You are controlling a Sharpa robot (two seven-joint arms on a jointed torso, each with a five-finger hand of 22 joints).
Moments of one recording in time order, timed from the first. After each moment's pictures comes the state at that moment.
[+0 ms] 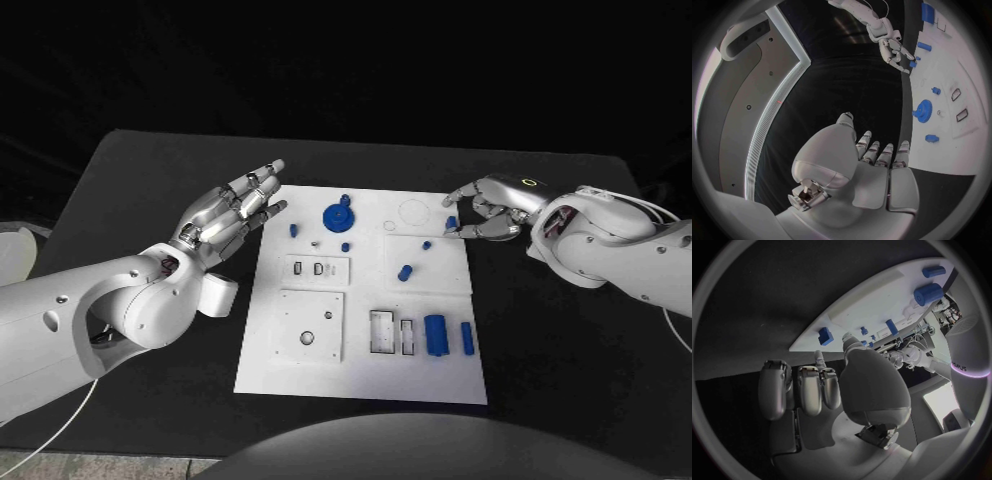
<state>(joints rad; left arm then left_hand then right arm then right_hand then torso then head) 1.16 -0.96 -0.14 1.70 -0.10 -0.16 0.53 1.36 0.27 -0.22 0.28 0.48 0.28 0.09 0.03 0.03 0.02 0.06 0.00 0.01 0.00 0.16 0.00 0.00 0.16 0.02 0.28 0.02 0.01 1.19 -1.10 -0.12 1.55 -1.54 -0.38 -0.02 1.22 -0.13 0.09 0.29 0.14 0.82 0.07 0.09 0.27 1.47 -0.02 1.57 1.31 1.47 -0.08 1.50 1.31 0.06 1.46 0.03 1.37 1.31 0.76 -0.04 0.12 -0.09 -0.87</state>
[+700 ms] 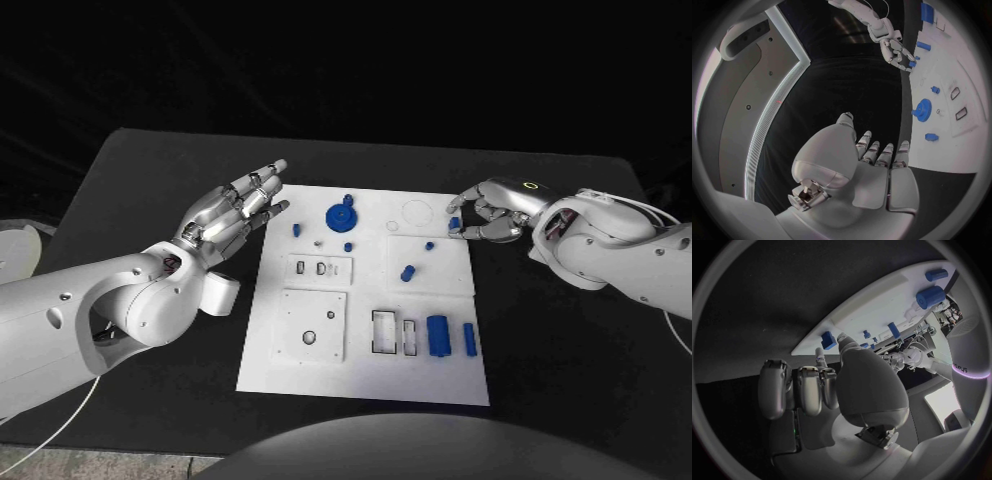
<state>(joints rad) 1.16 -0.97 -0.14 1.70 -0.10 -0.16 0.53 1.36 0.27 -0.22 0.28 0.48 0.28 0.09 0.03 0.03 0.02 0.06 0.00 0.01 0.00 0.17 0.00 0.00 0.16 0.02 0.28 0.02 0.01 1.19 -1.08 -0.12 1.53 -1.54 -0.38 -0.01 1.28 -0.11 0.11 0.27 0.23 0.87 0.07 0.13 0.28 1.47 -0.02 1.57 1.31 1.47 -0.08 1.50 1.31 0.06 1.46 0.03 1.36 1.31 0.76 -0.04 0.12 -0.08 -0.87</state>
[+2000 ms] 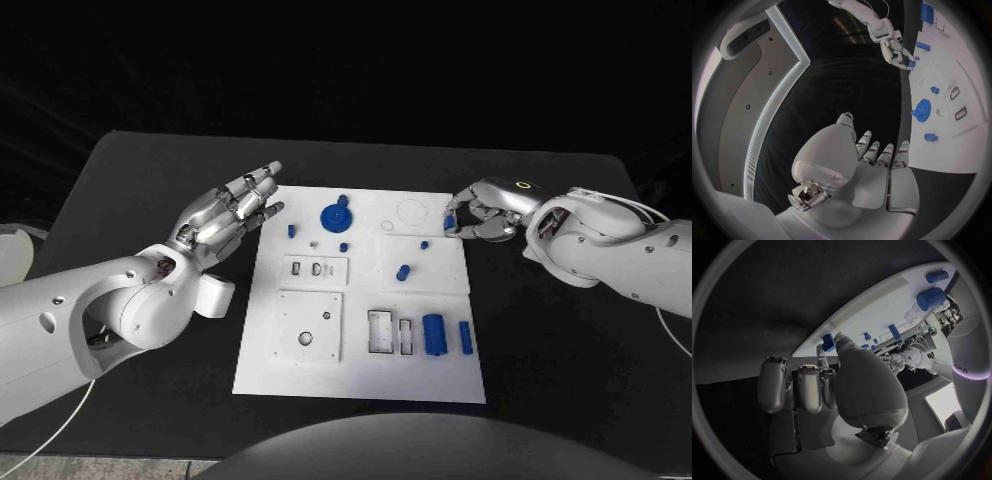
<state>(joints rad) 1.16 -0.96 -0.14 1.69 -0.10 -0.15 0.52 1.36 0.27 -0.22 0.28 0.48 0.28 0.09 0.03 0.03 0.02 0.06 0.00 0.00 0.00 0.17 0.00 0.00 0.16 0.02 0.28 0.02 0.01 1.18 -1.08 -0.12 1.53 -1.55 -0.37 -0.02 1.32 -0.10 0.10 0.25 0.23 0.93 0.06 0.21 0.34 1.47 -0.02 1.57 1.31 1.47 -0.08 1.46 1.31 0.06 1.44 0.03 1.30 1.31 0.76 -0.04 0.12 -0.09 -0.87</state>
